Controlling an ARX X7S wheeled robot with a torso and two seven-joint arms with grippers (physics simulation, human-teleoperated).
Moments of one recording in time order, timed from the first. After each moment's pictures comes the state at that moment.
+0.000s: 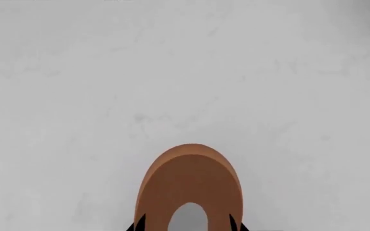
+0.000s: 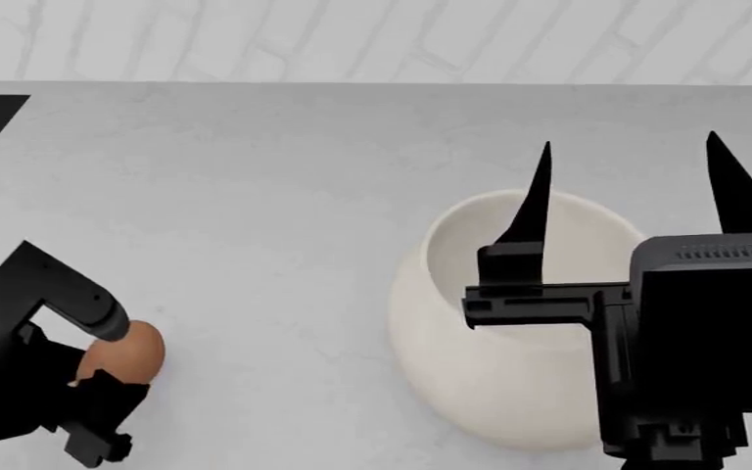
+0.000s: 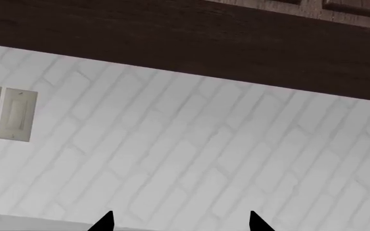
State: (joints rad) left arm -0.97 -0.64 0.66 -0.07 -0.86 -1.13 0.10; right arm 0.45 0.37 -0.07 -0.62 0.28 0.63 0.23
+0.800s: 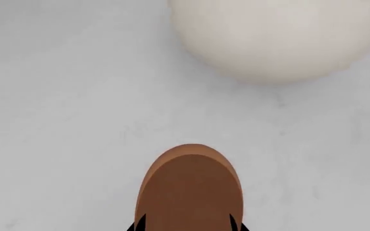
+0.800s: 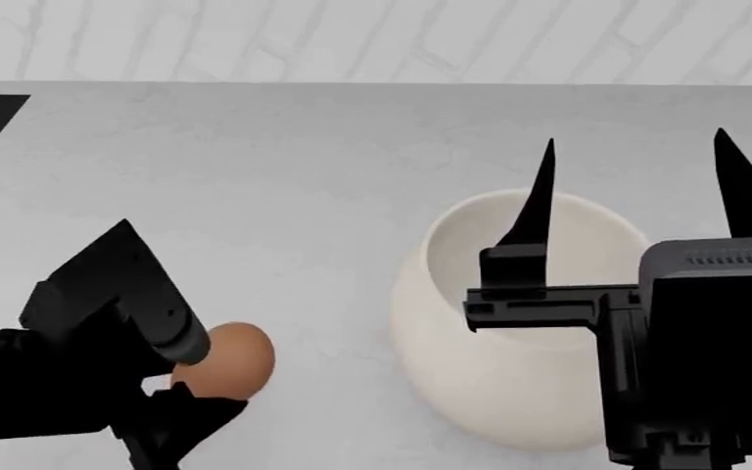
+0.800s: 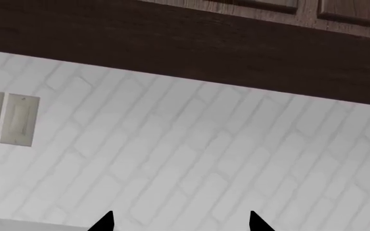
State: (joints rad) left arm -1.12 -0.58 0.75 0.14 -0.95 -1.23 0.23; right arm 0.45 0.38 -0.06 -0.67 0.31 0.66 0.25
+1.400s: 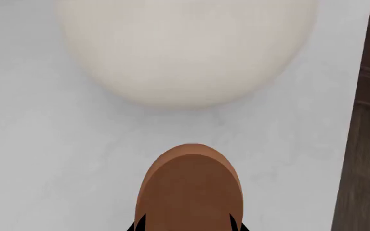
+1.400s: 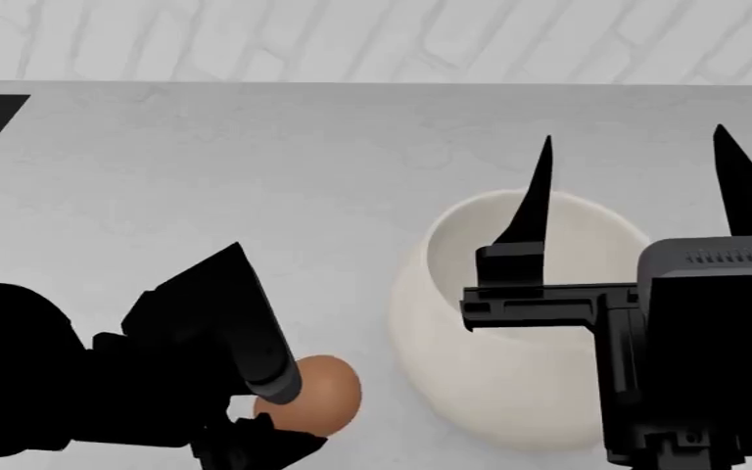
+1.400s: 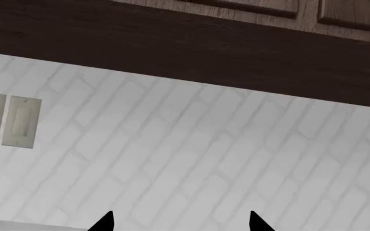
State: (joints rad) left arm -1.19 -0.45 0.90 0.08 -0.89 -1.18 0.35; right arm 0.45 0.39 -0.06 -0.69 0.32 0.68 0.26
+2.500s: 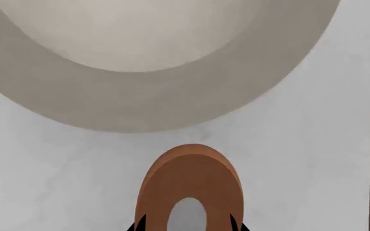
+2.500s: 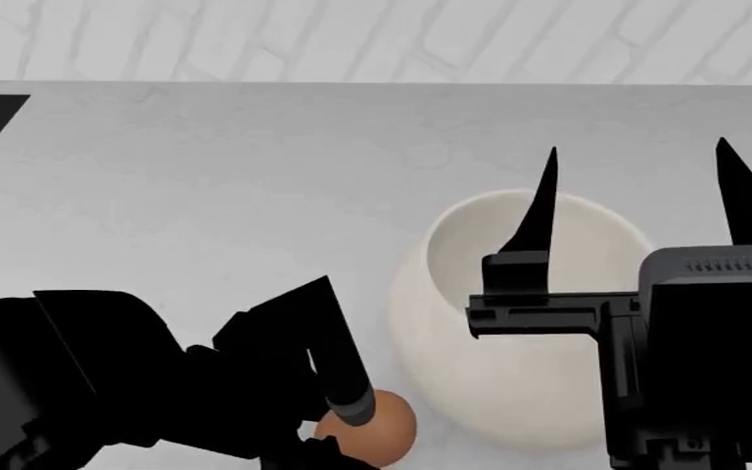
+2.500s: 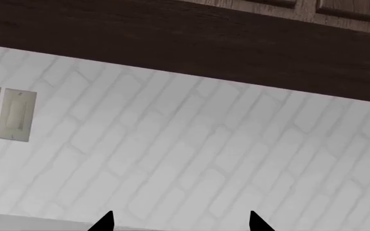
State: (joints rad) left arm -1.22 -0.28 1.09 -0.22 -0.75 -1.00 0.52; right arm 0.43 0.40 -0.07 -0.67 0.32 0.65 0.27
